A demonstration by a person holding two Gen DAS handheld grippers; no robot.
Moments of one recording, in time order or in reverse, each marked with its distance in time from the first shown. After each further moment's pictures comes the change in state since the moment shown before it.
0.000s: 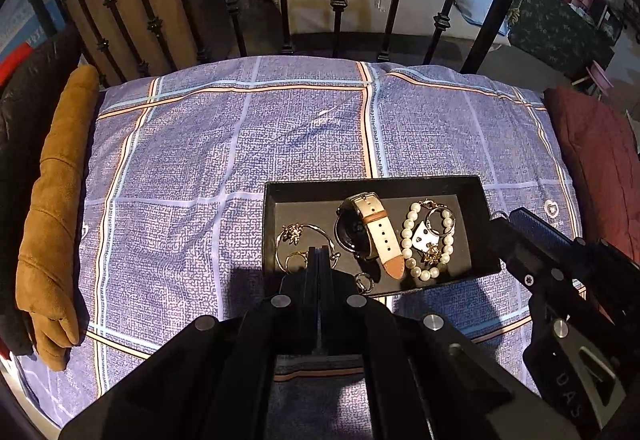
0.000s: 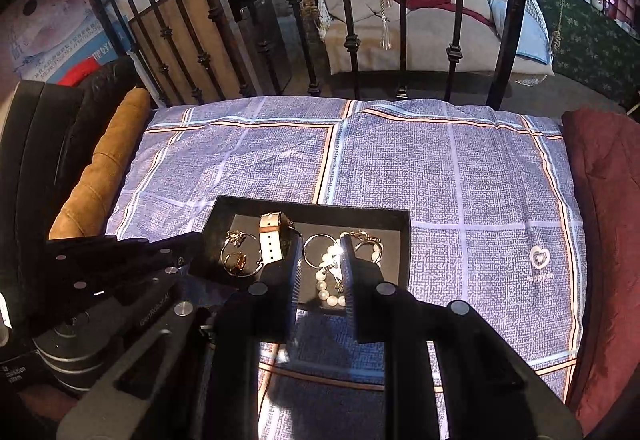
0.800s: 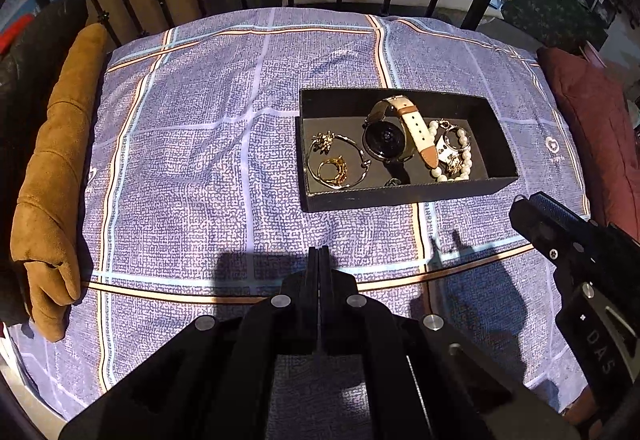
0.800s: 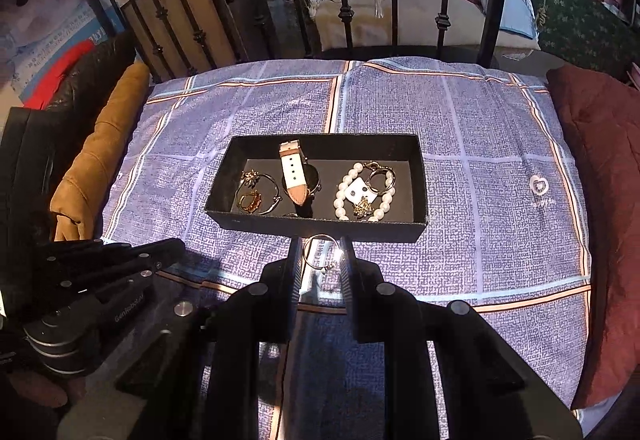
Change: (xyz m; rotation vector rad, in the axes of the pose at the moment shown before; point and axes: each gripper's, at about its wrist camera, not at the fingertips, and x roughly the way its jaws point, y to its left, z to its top) left arm -0.008 0.033 -0.062 0.023 0.081 -0.029; right arm -0.022 0.025 -0.052 0.035 0.055 -0.036
